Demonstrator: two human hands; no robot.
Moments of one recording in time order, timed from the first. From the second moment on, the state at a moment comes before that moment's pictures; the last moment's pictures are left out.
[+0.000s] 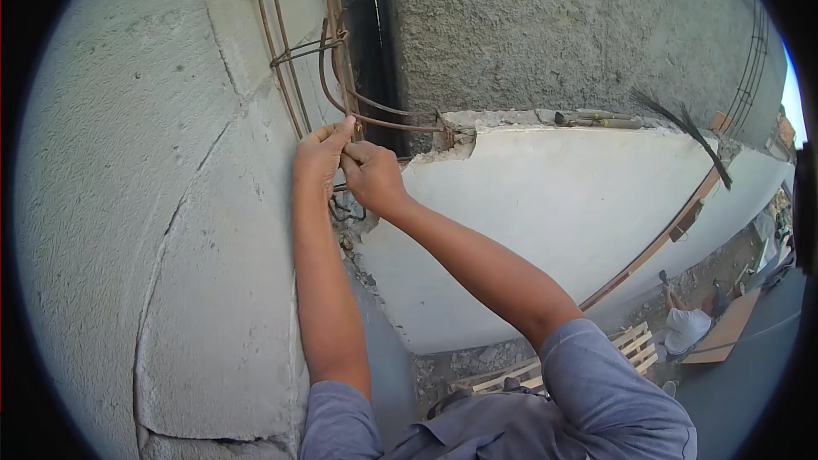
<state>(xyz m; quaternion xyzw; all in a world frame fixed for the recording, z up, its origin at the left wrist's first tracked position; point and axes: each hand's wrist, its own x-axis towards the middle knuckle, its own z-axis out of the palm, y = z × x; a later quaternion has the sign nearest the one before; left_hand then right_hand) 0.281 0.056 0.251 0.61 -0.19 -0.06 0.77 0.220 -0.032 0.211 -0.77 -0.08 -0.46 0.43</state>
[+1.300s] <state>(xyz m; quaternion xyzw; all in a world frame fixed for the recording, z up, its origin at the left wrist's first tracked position) 0.260 0.076 0.301 0.91 -0.24 0.16 0.30 -0.068 -0.244 0.247 -0.85 0.02 -0.03 0.52</state>
